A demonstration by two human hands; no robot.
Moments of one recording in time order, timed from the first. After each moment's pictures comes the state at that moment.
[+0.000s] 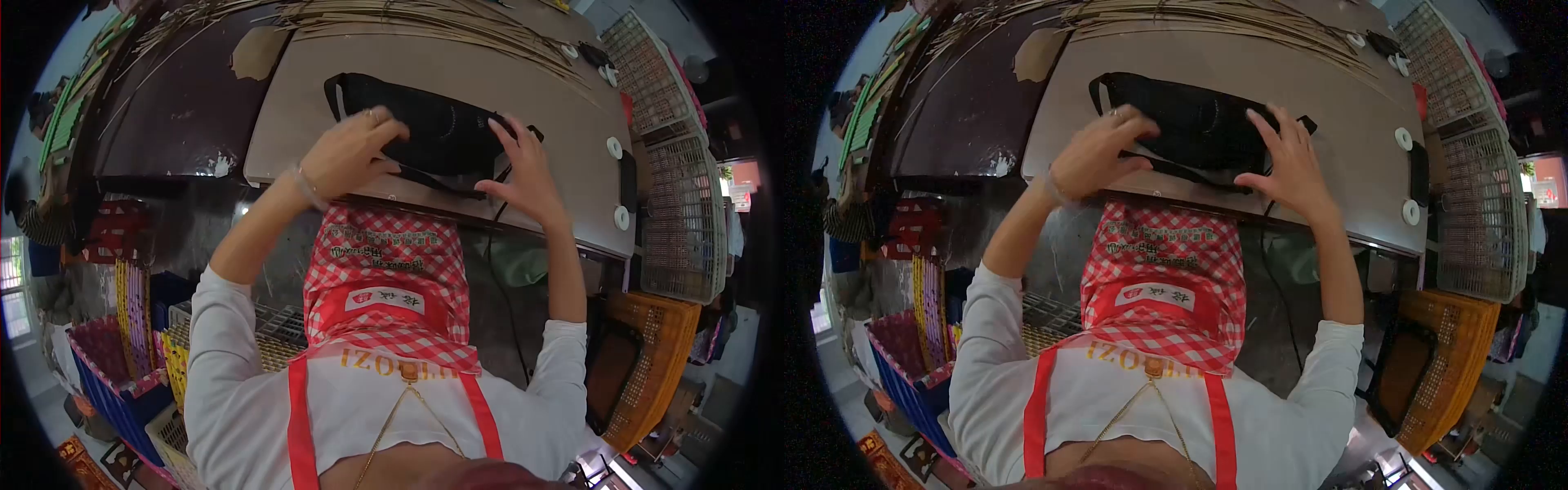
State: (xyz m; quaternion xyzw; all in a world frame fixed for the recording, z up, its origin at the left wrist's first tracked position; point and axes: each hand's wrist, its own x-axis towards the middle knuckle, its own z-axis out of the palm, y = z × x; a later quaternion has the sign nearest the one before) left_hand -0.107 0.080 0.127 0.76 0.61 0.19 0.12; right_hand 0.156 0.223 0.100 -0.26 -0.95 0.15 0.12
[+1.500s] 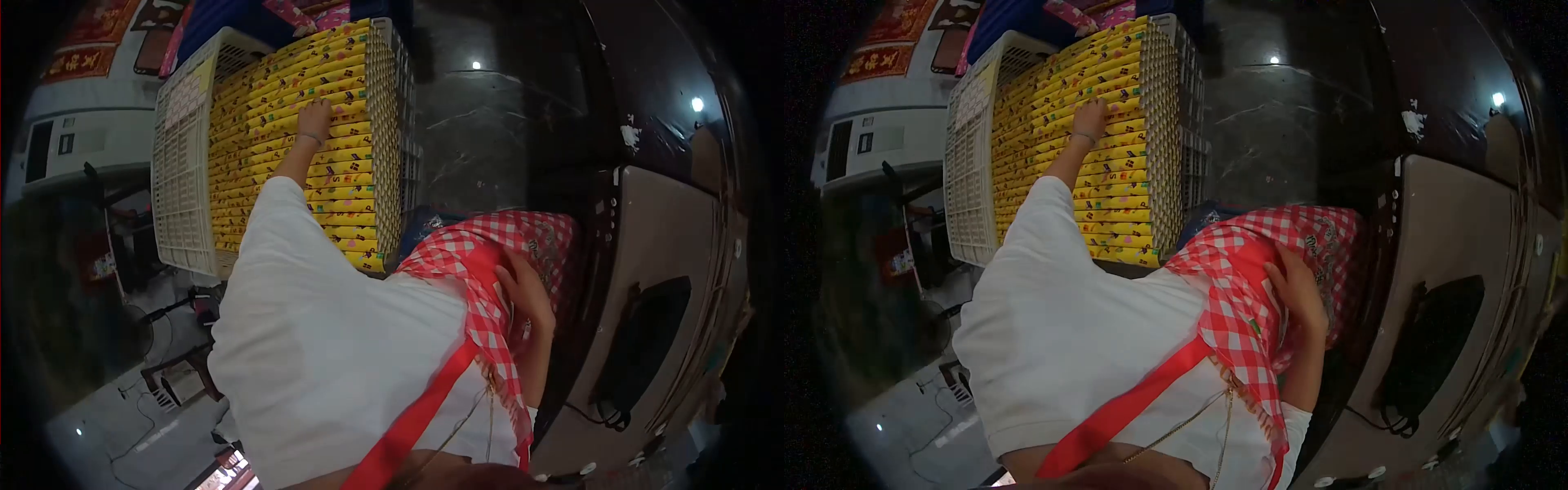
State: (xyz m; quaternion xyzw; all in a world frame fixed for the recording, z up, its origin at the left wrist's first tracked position) left_hand -0.086 -0.512 -0.080 -0.11 0.97 -0.16 0.15; right_hand -0.004 0.006 -0.009 0.11 -0.84 0.37 -0.39
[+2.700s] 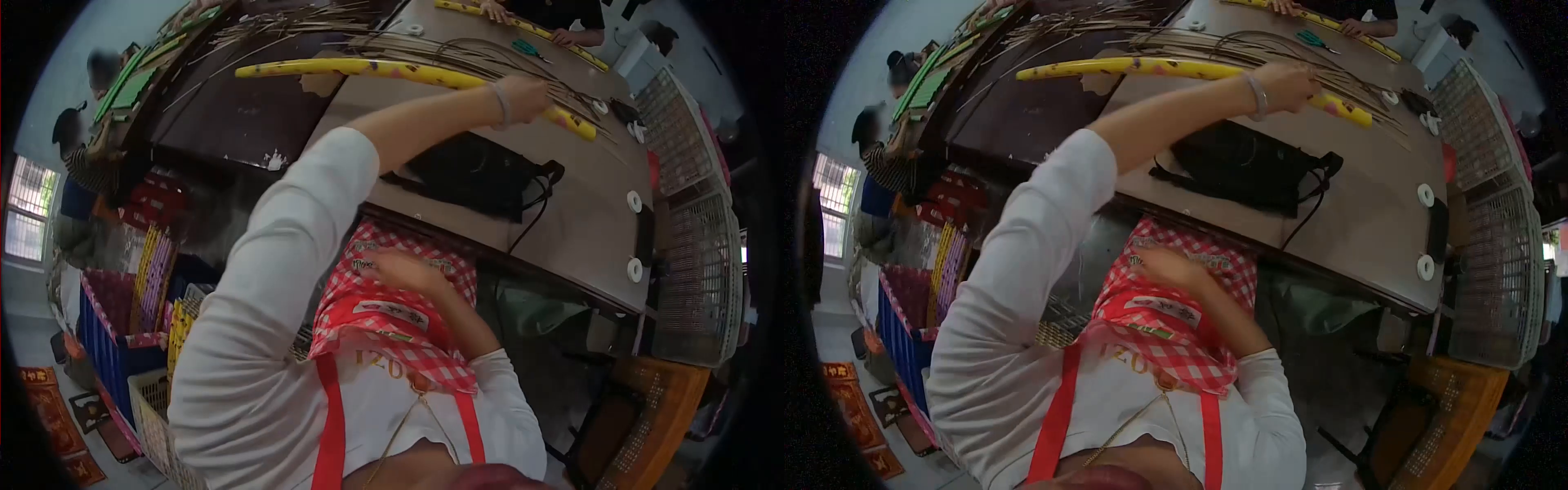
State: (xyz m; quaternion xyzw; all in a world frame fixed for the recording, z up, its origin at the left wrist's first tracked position) left_hand -0.042 0.292 0.151 0.82 0.53 0.09 -0.19; right_hand 0.053 0.068 0.020 -0.03 -0.89 0.41 -0.18
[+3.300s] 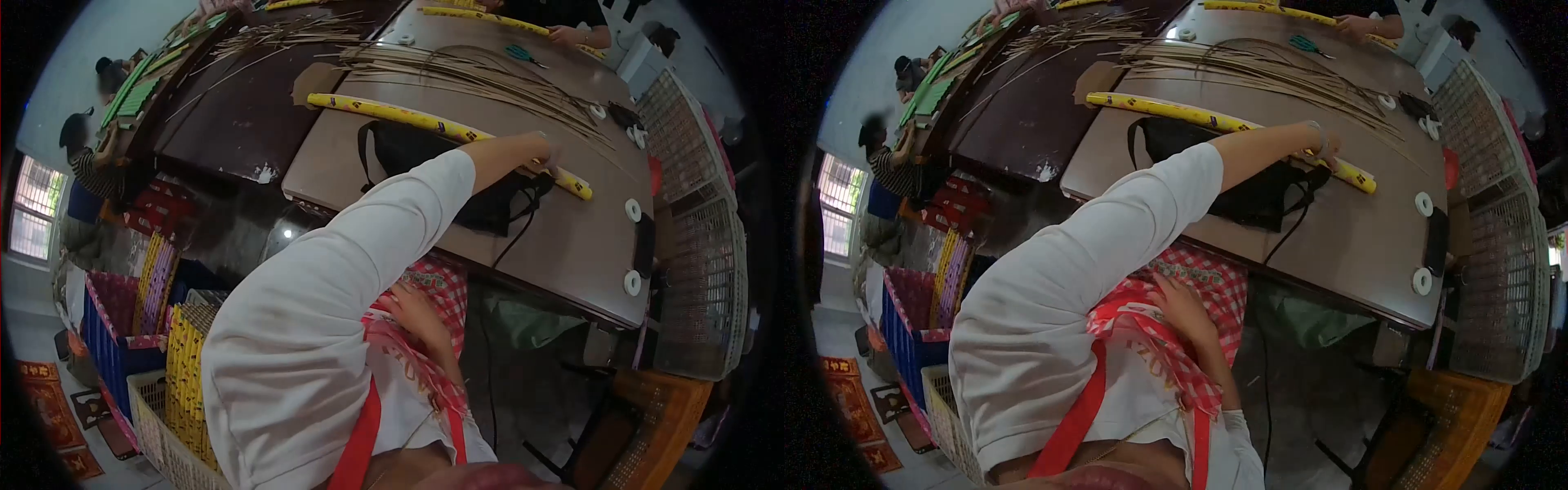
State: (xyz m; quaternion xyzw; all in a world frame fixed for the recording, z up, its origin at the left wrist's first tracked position) left_hand 0.039 0.429 0.046 0.77 0.57 -0.16 0.26; right_hand 0.135 0.052 -0.031 -0.19 -0.85 0.48 0.06
